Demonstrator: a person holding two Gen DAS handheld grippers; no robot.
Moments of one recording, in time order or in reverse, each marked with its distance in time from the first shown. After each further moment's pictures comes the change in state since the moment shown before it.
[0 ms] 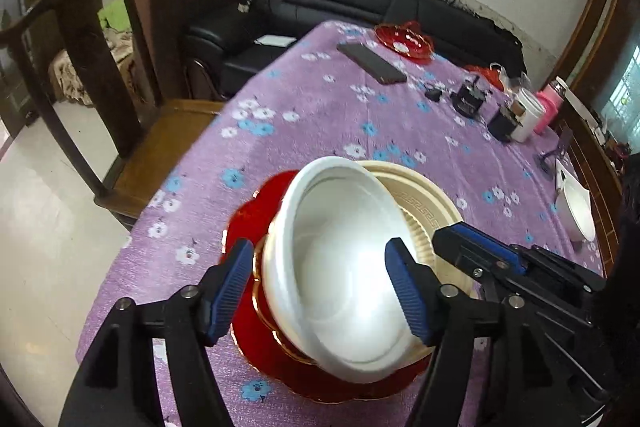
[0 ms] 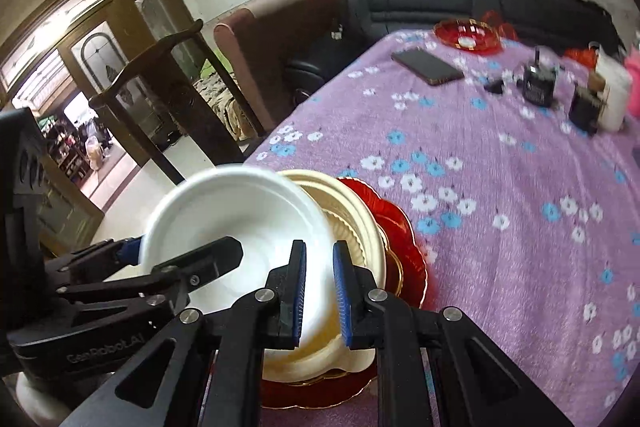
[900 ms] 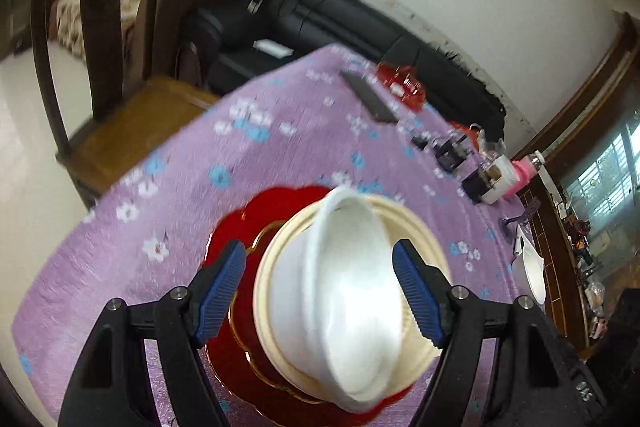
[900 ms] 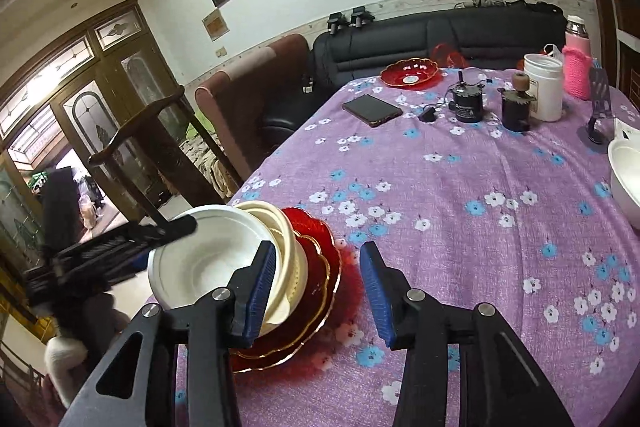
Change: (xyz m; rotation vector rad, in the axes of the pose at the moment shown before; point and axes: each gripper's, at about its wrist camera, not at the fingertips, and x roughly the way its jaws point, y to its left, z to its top) left arm 0.021 0.038 -0.003 -0.246 -0.053 -0.191; right arm -0.075 -0.059 -0.032 0.128 -0.190 -0.029
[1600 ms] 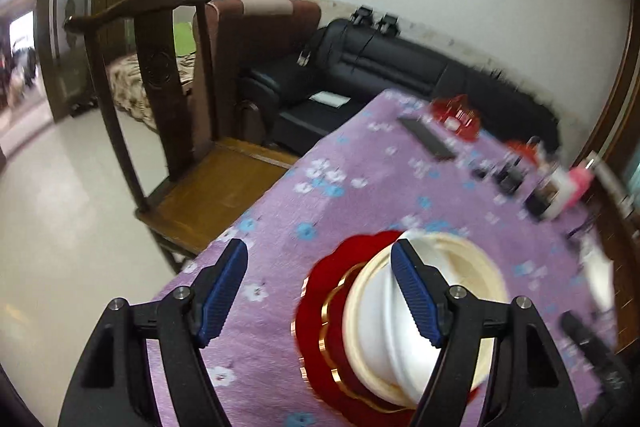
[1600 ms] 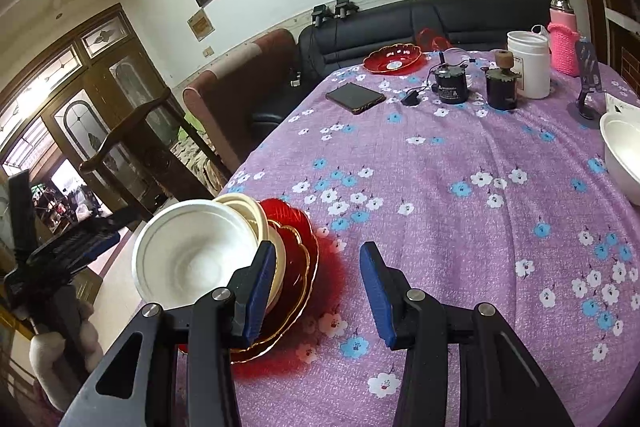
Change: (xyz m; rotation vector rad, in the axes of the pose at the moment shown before) left arm -0.041 -0.007 0.003 0.130 -0.182 0.314; right arm 0.003 -0.014 -0.008 0.051 0.026 -0.010
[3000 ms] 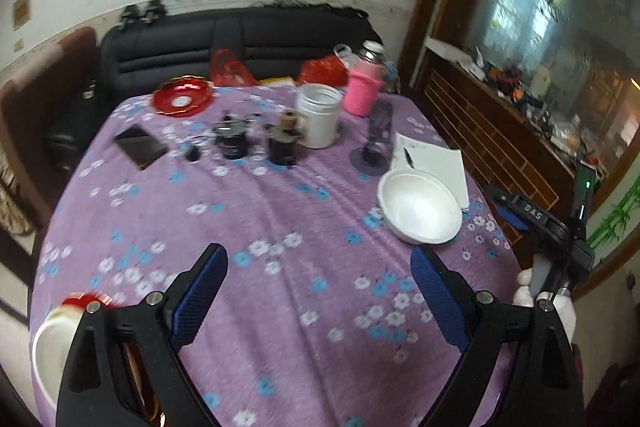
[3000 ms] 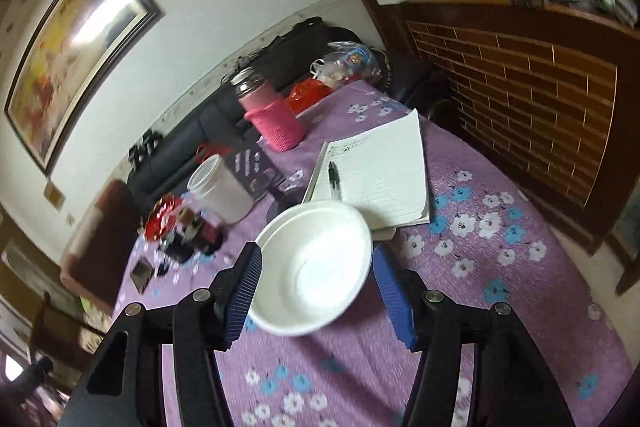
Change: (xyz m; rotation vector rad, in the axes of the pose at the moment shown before) left arm -0.045 -0.350 -0.010 0.508 0.161 -0.504; right arm -0.173 -0.331 0.057 0.555 -0.307 -0.419
